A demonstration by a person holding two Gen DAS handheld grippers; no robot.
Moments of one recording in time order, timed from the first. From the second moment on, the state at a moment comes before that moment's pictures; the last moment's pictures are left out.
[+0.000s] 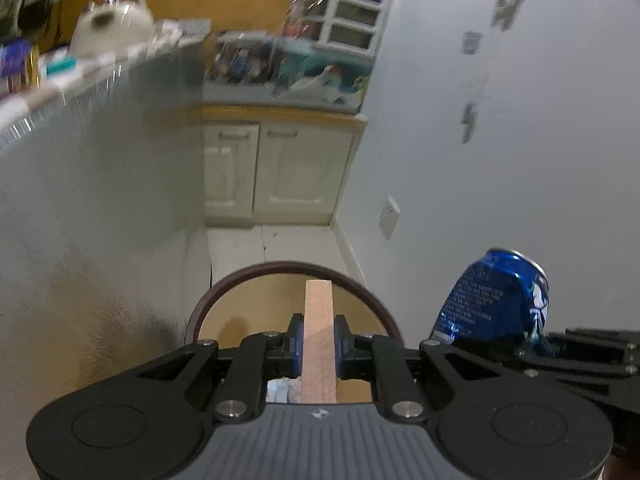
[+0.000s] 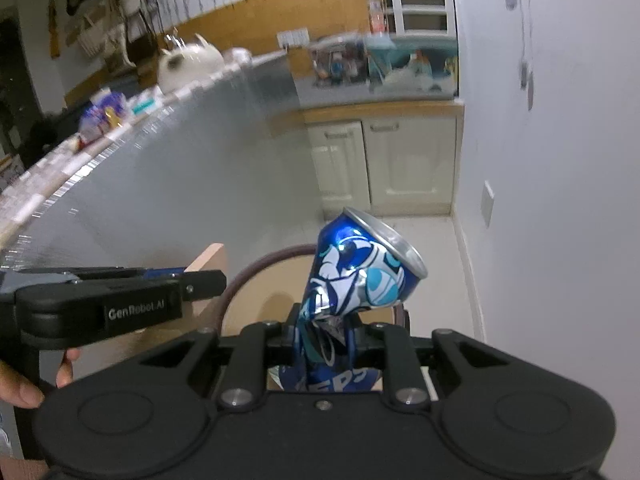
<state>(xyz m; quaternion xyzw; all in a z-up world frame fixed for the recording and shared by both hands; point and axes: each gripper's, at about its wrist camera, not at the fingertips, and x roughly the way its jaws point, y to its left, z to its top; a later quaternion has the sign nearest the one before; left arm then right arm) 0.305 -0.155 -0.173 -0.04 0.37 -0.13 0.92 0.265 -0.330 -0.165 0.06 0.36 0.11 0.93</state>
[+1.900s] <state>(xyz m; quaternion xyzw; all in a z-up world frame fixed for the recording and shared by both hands) 0.393 -0.146 -0.304 -0.01 0.48 -0.12 0.87 0.381 -0.302 -0.291 -0.02 0.50 0.12 0.86</state>
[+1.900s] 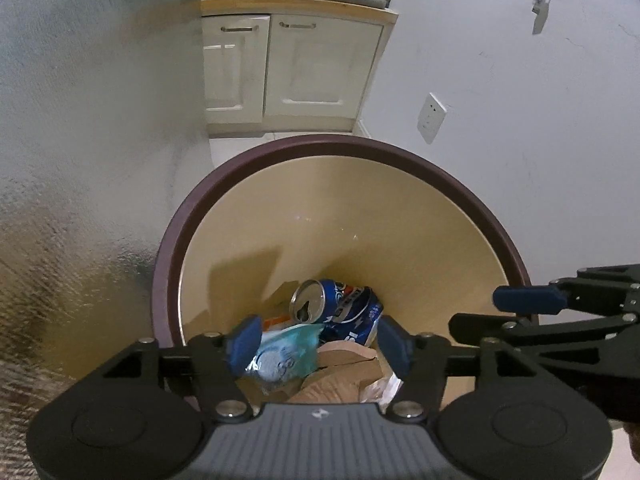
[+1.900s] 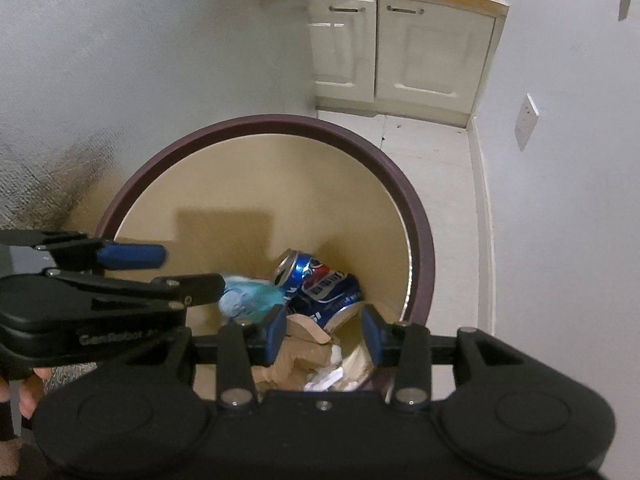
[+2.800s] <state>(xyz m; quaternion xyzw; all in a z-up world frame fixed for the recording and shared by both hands) 0.348 -0.130 -0.272 -0.01 0.46 -0.10 0.88 0.340 -0.309 -0.259 -0.01 0.46 0.12 0.88</state>
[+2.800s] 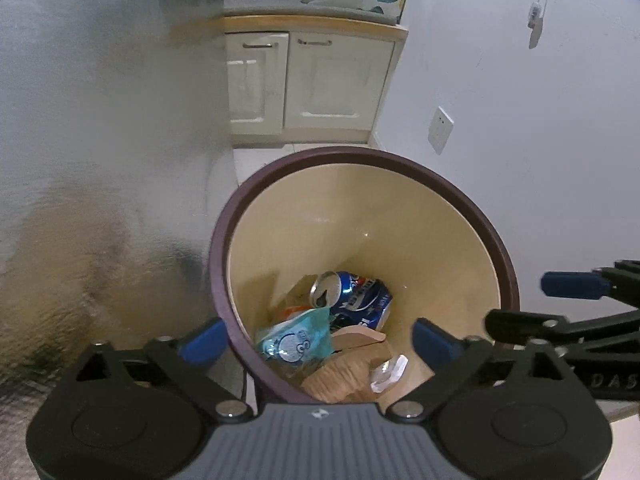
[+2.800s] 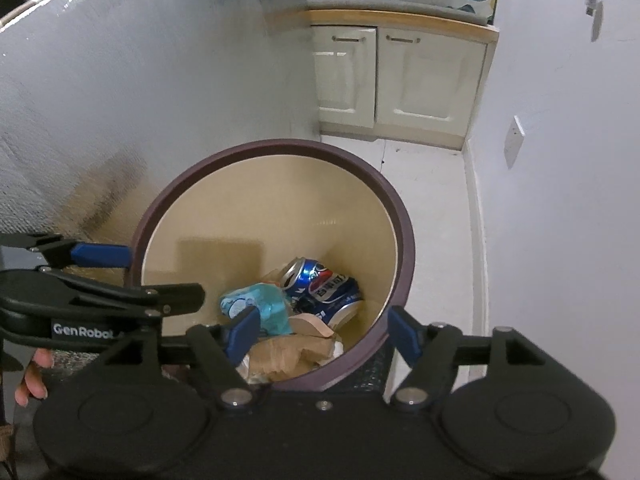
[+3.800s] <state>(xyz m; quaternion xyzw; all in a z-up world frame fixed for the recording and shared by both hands) 0.246 -0.122 -0.195 -0.02 0.41 -0.11 0.91 0.215 -0.326 -0.169 0.01 0.36 0.03 0.93</state>
